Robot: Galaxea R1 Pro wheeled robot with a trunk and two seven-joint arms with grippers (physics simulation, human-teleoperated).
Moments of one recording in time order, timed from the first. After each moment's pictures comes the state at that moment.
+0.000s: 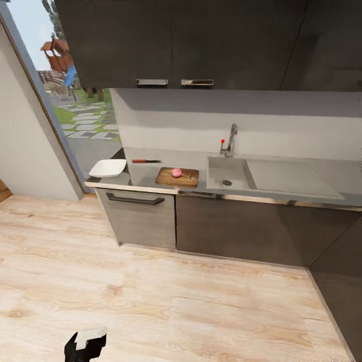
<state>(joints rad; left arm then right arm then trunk) -0.49 0.08 -0.31 0.08 0.39 -0.68 0.10 -0.16 0.04 -1.00 -0.24 0.87 -0.80 -0.11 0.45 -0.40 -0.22</state>
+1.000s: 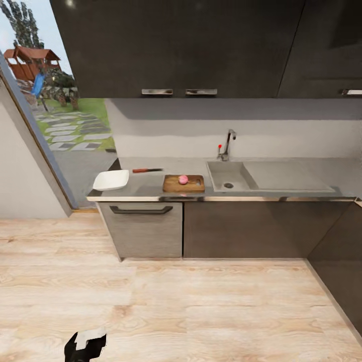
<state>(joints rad) -0.49 0.08 -0.31 0.08 0.39 -0.68 0.10 -0.16 0.04 -1.00 -0.24 0.86 -0.79 -0.11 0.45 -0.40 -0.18</state>
